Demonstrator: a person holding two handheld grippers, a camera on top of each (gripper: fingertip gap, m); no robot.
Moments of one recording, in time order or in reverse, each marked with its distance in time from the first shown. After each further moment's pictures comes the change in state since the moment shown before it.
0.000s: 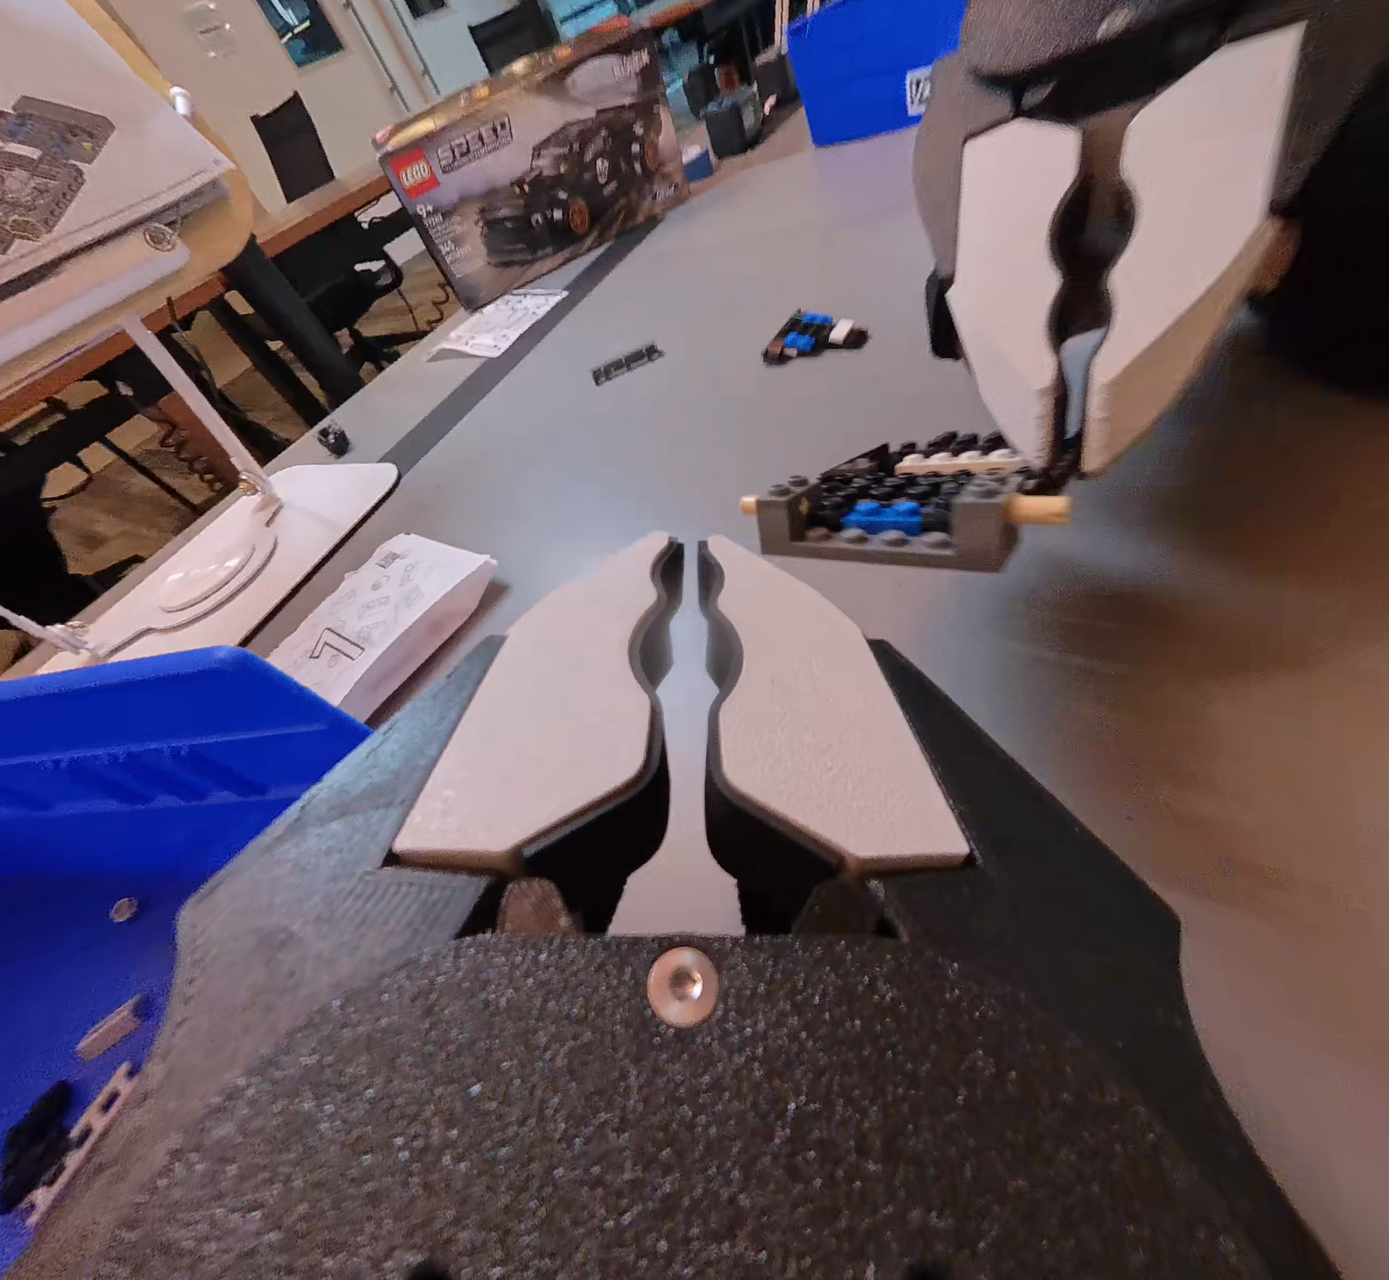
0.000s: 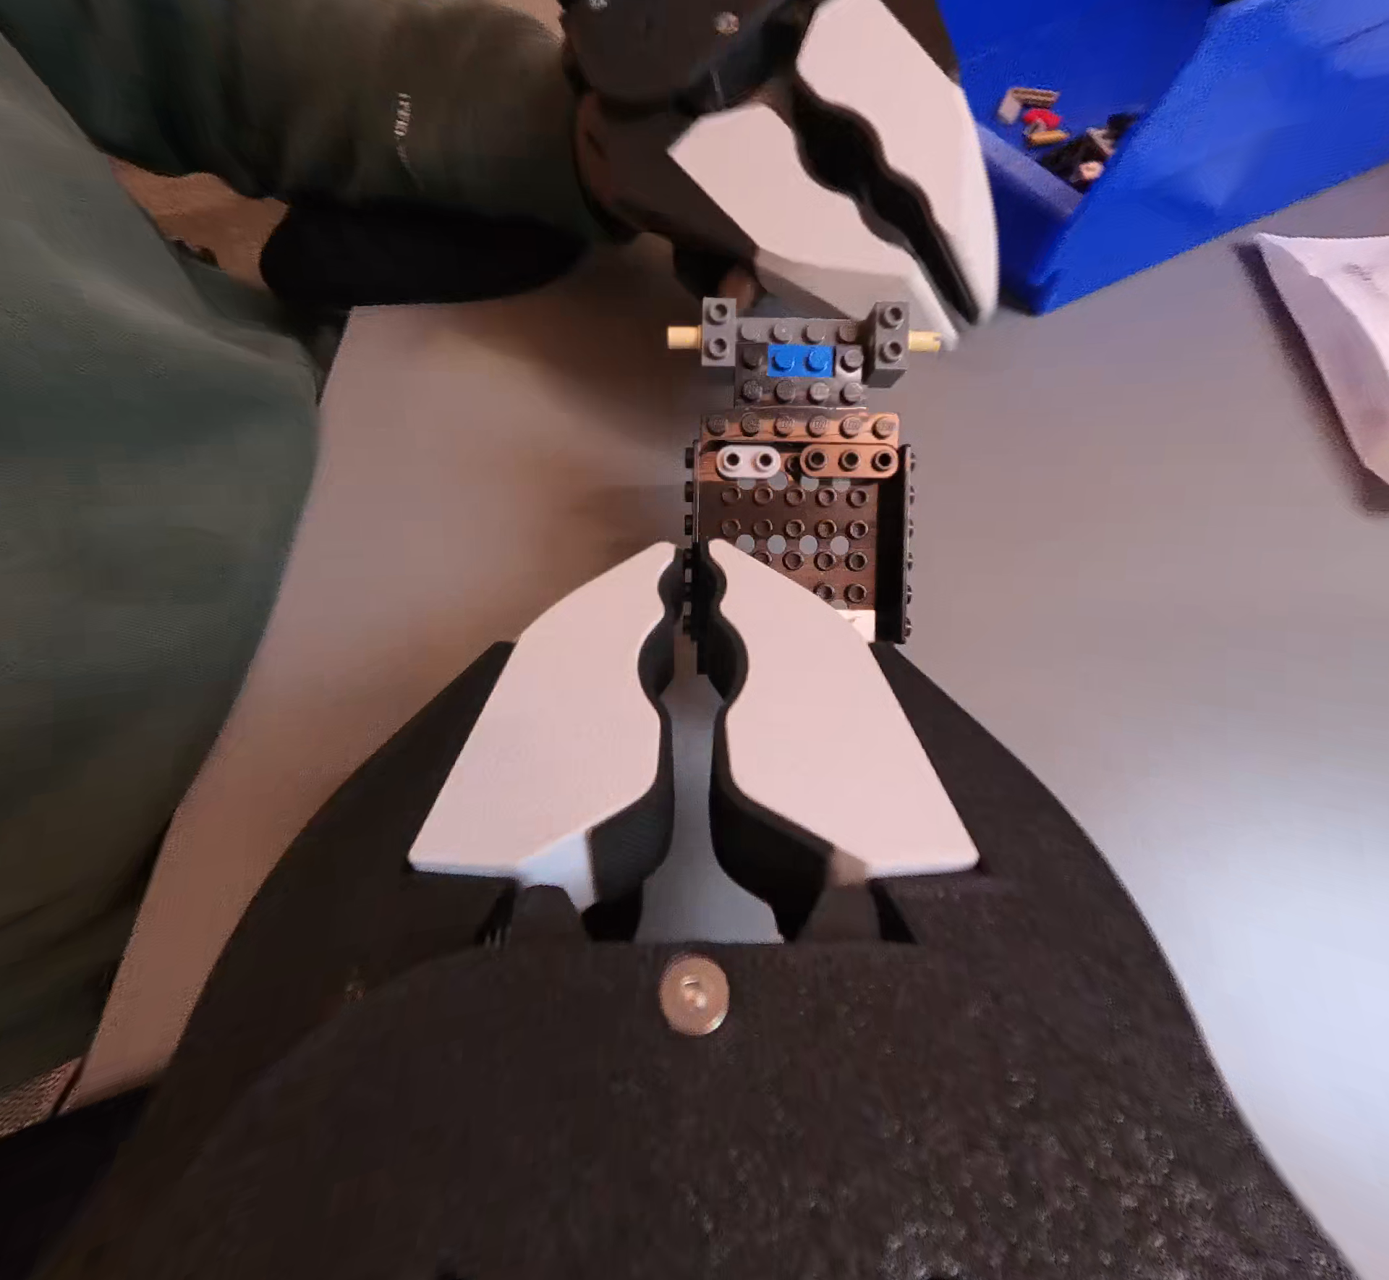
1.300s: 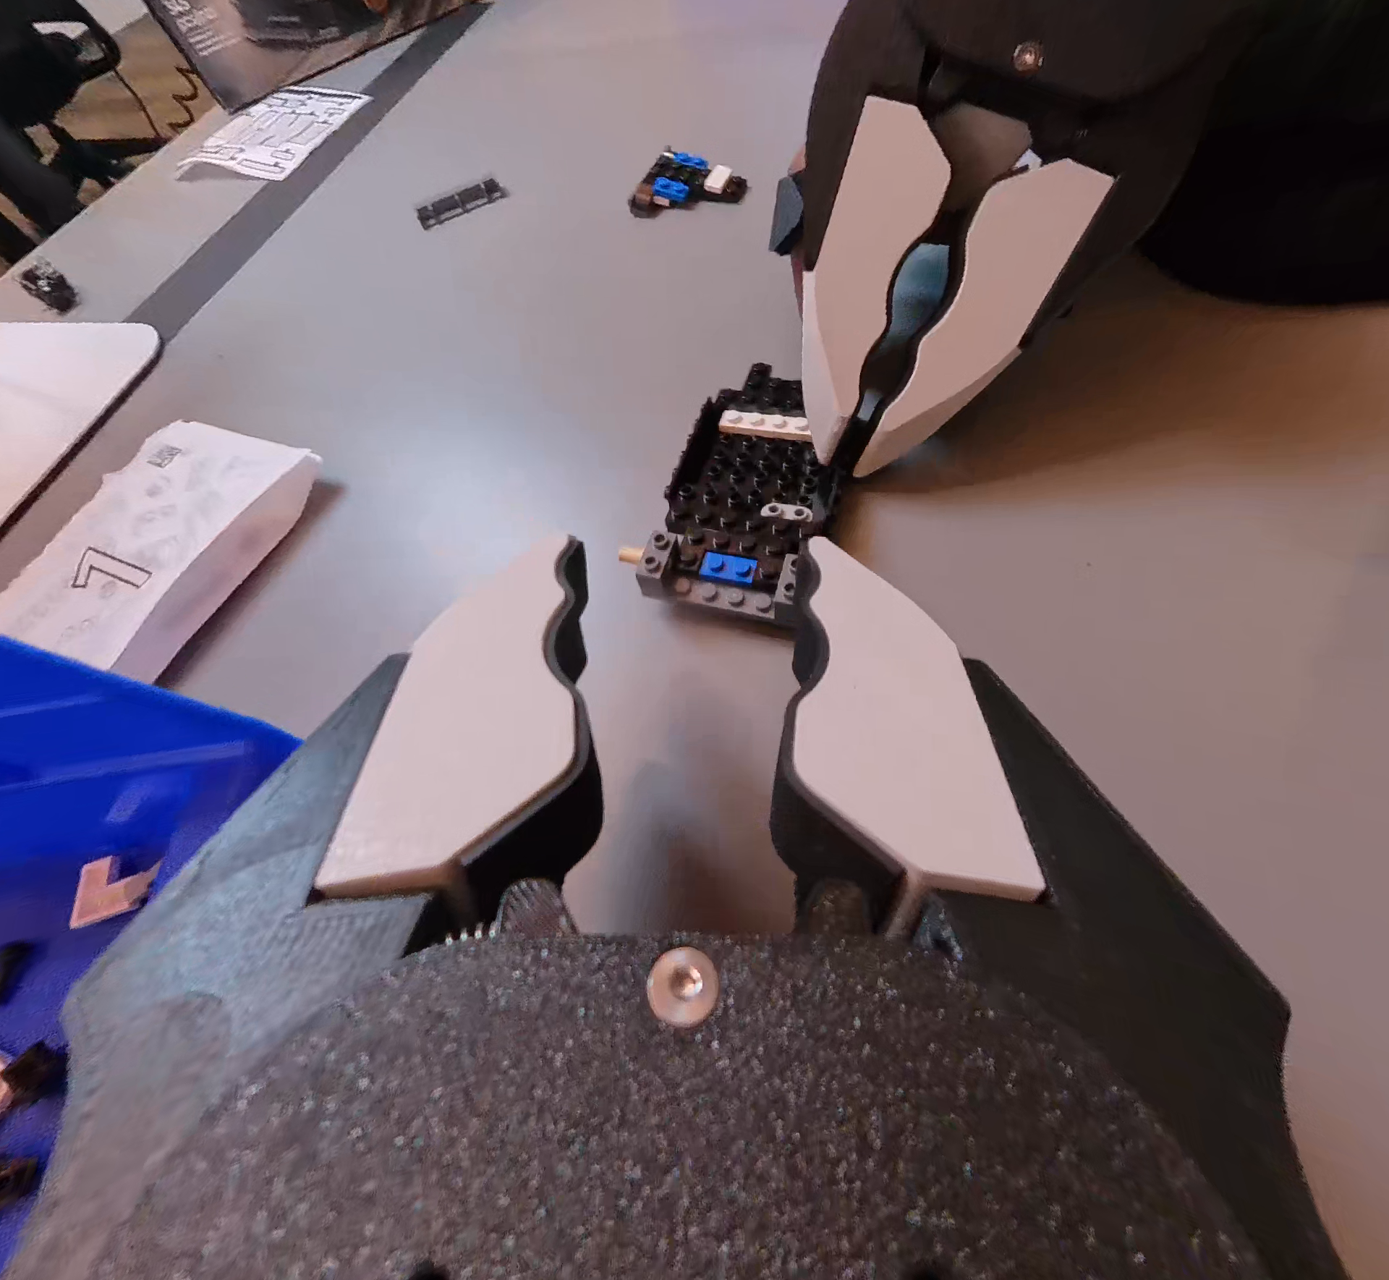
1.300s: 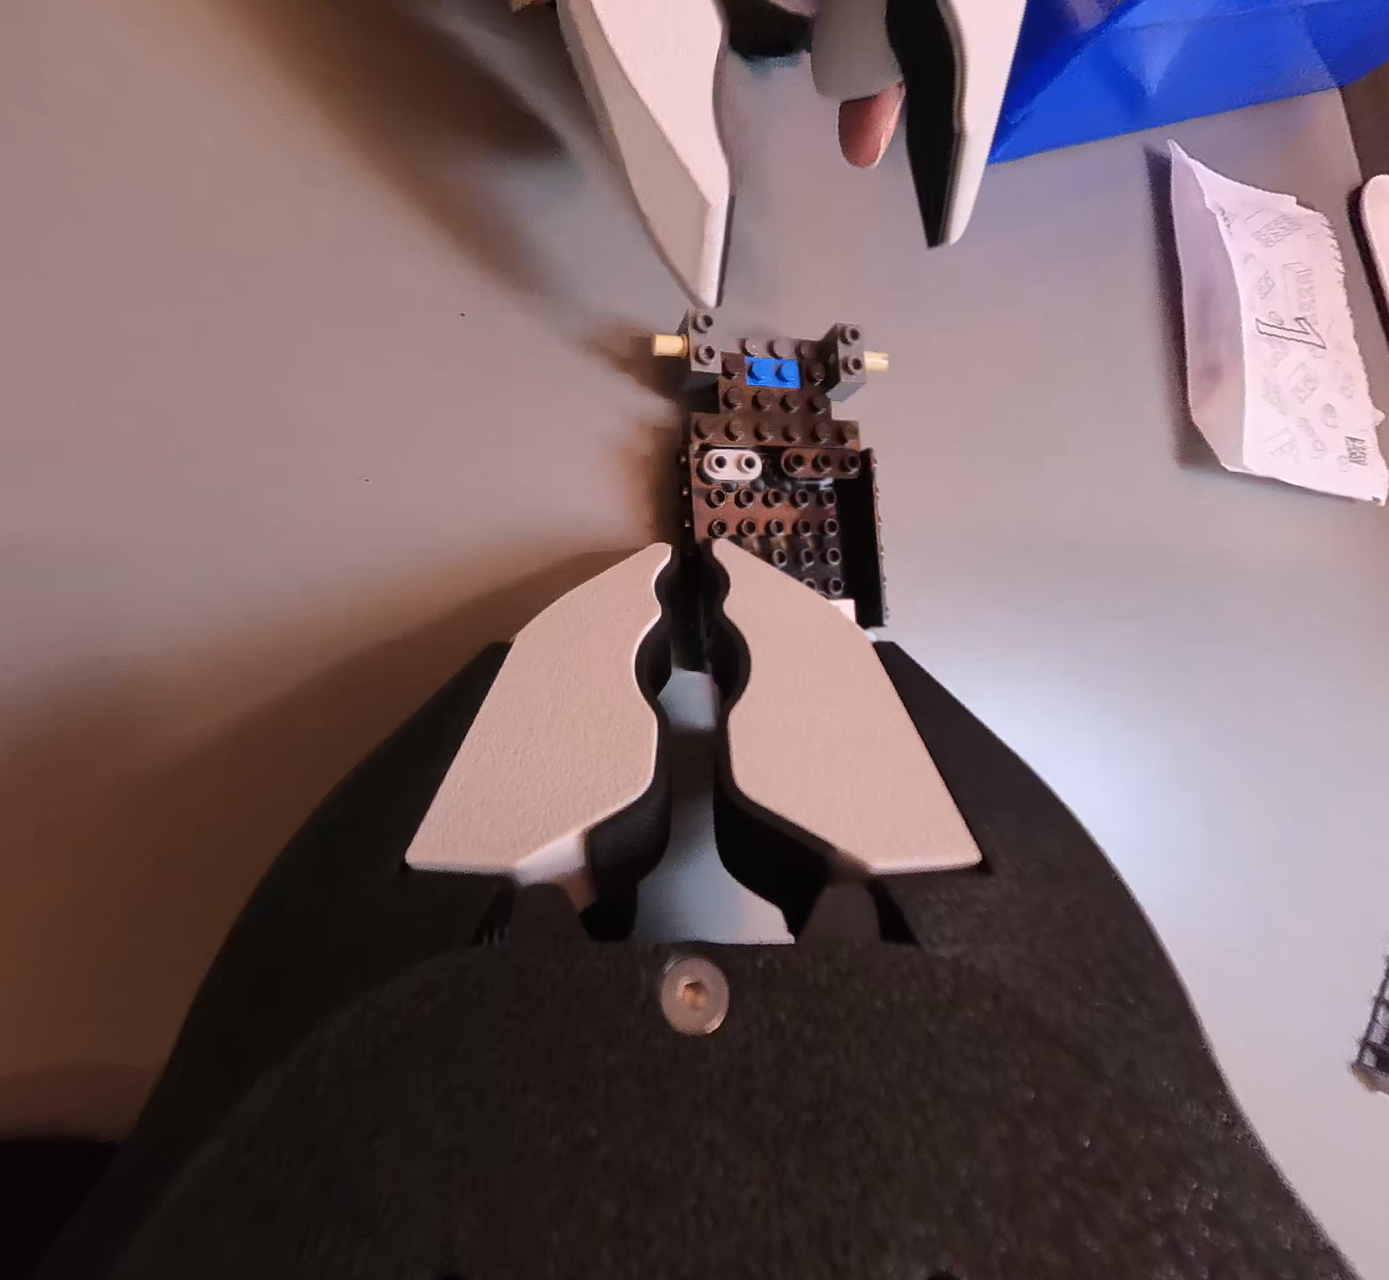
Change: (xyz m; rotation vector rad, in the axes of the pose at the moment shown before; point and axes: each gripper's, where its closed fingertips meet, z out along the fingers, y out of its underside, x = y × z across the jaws) left arm 0.029 0.029 -0.003 -0.203 0.215 -0.082; right arm 0.033 0.046 0.021 -0.286 0.277 -0.300
